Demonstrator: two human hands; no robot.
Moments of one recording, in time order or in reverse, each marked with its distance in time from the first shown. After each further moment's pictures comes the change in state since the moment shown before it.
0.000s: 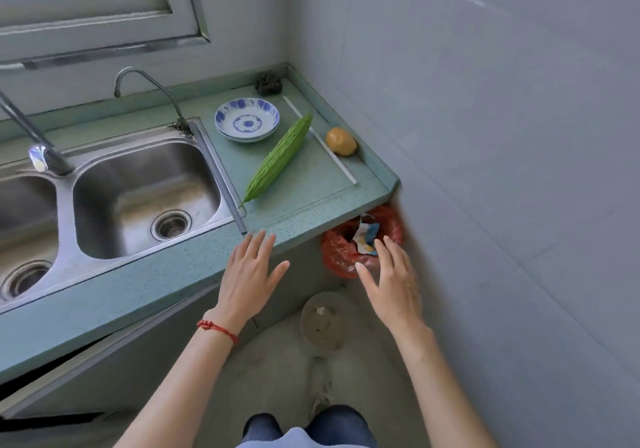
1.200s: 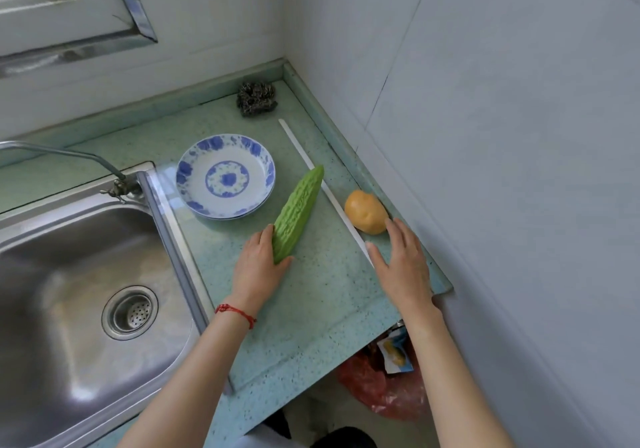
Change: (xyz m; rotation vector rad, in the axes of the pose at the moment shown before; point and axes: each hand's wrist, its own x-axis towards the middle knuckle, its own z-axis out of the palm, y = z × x) left_hand 0.324 -0.047 0.004 -0.269 -0.214 -0.273; right_hand 0.324 -0.014 0.054 0.031 -0.095 0.112
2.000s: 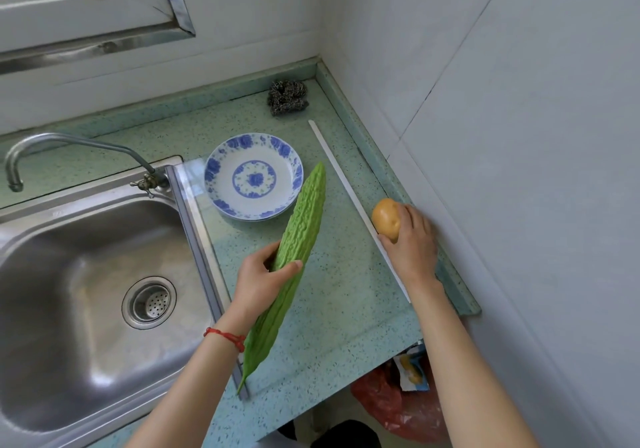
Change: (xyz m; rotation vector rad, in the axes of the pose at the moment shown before) left_hand -0.021 -0.015 -0.028 -0.735 0.014 -0.134; right_hand 0.068 -0.007 0.033 -0.111 0.053 -0.056
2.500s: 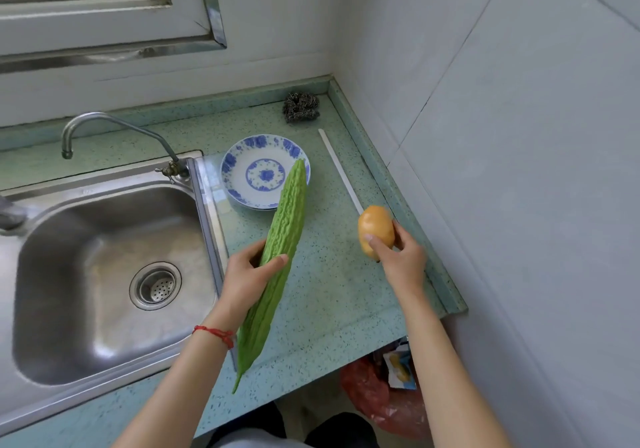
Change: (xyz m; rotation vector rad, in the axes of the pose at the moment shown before) left_hand -0.044 -0.002 -0.010 -0.182 0.128 -0.001; right_hand -0.050 -0.030 -0.031 0.780 -0.039 0.300
